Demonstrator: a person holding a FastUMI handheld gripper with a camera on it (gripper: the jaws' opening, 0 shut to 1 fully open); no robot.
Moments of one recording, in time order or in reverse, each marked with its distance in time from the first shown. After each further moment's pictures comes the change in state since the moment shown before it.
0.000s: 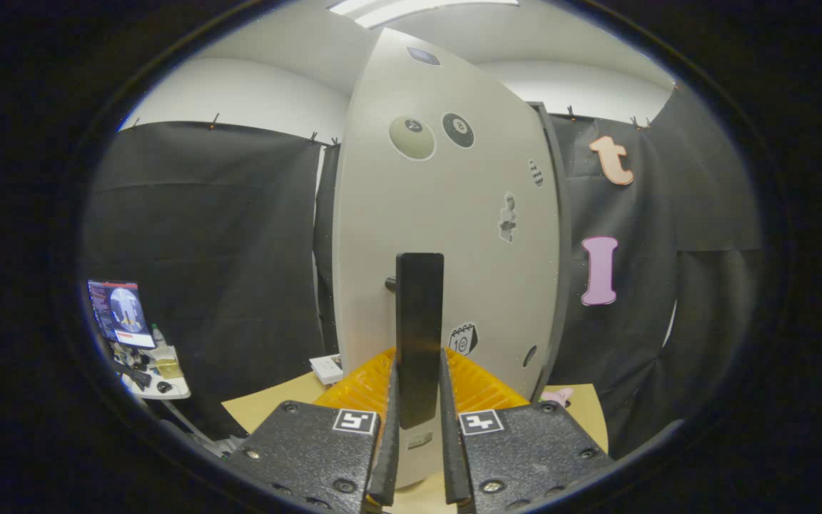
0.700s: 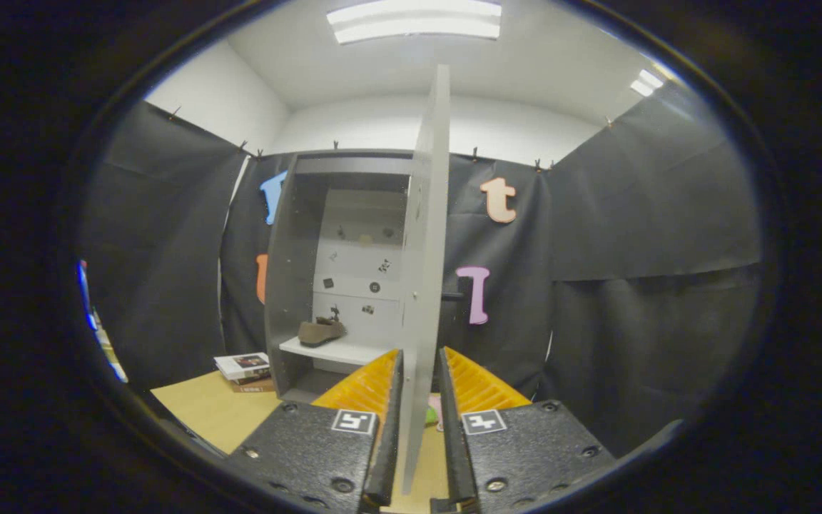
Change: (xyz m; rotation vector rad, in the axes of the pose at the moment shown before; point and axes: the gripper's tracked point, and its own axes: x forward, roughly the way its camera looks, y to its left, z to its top) arm -0.153 -0.096 0.003 -0.024 -0.157 -0.384
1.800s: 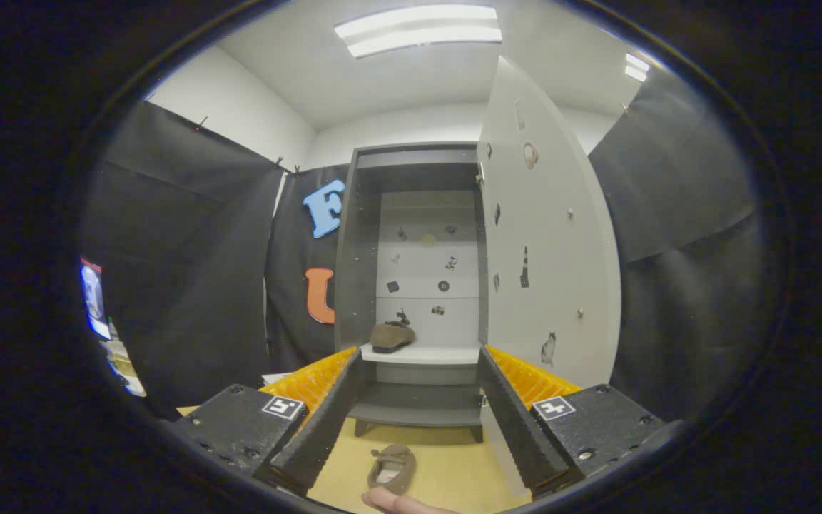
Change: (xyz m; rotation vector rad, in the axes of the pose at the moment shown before) arm 0.053 0.151 -0.100 0.089 -0.042 0.163
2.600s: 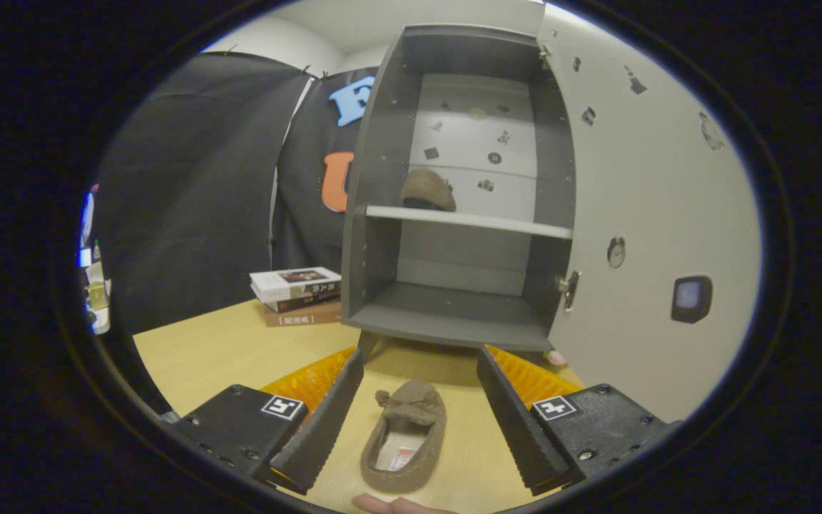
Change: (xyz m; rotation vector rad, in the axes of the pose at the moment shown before) arm 0.110 0.039 -0.276 -0.126 0.404 0.079
